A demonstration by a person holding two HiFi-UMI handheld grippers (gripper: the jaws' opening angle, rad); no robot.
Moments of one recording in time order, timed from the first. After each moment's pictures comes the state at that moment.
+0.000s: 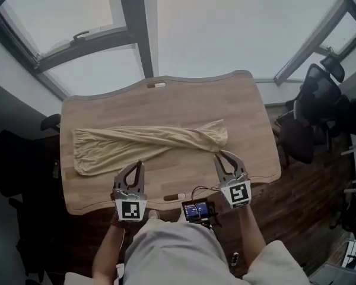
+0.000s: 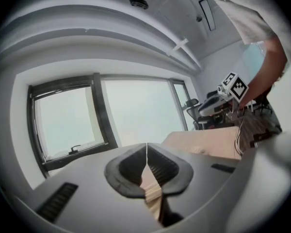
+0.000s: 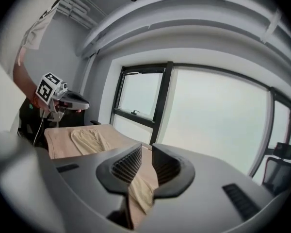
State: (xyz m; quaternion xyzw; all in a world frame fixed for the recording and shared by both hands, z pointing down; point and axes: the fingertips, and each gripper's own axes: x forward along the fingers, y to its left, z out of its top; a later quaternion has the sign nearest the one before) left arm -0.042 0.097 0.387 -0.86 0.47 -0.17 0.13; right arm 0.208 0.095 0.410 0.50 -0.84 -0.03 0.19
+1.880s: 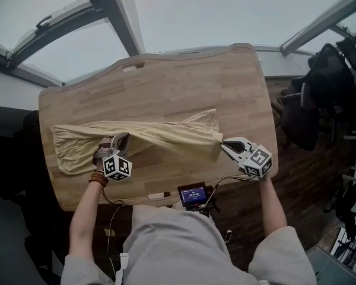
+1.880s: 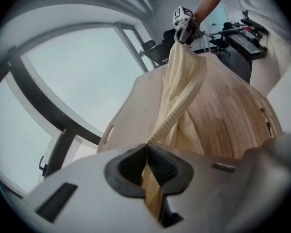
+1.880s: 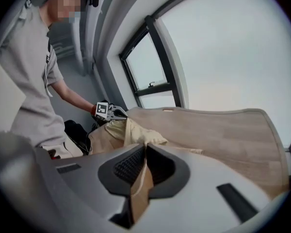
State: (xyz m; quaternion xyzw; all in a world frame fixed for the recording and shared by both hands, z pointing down) left arm -0.002 -0.051 0.626 -0.81 0.26 -0.50 0.15; right arm 0.339 0.026 0.559 0.26 -0.91 0.25 0.22
